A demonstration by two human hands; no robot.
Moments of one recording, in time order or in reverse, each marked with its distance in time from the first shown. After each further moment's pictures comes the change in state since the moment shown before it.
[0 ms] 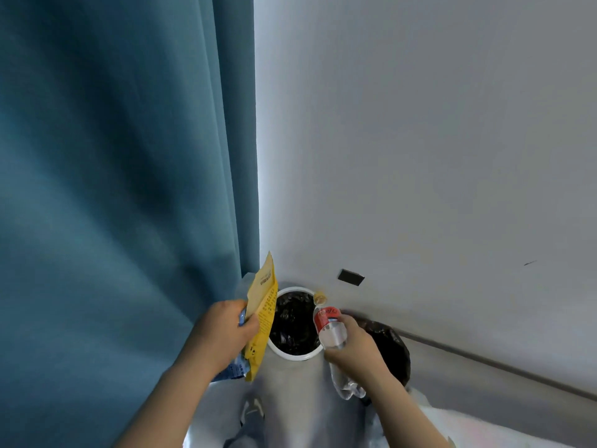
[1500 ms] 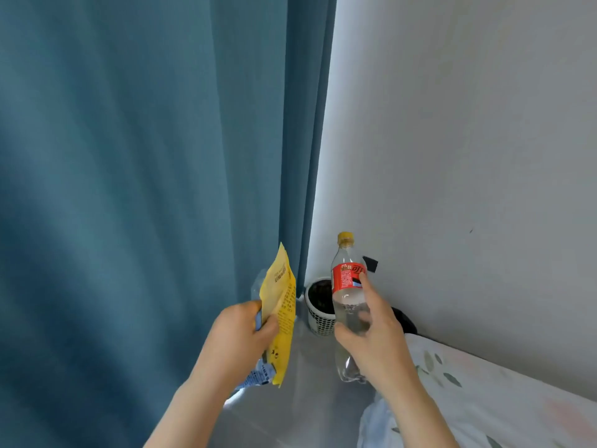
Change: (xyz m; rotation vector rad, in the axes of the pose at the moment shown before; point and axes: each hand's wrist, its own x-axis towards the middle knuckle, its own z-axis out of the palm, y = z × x) left_hand -0.628 -0.024 0.003 -0.177 0.450 0.042; right_hand -0.565 0.150 0.114 0.284 0.310 -0.663
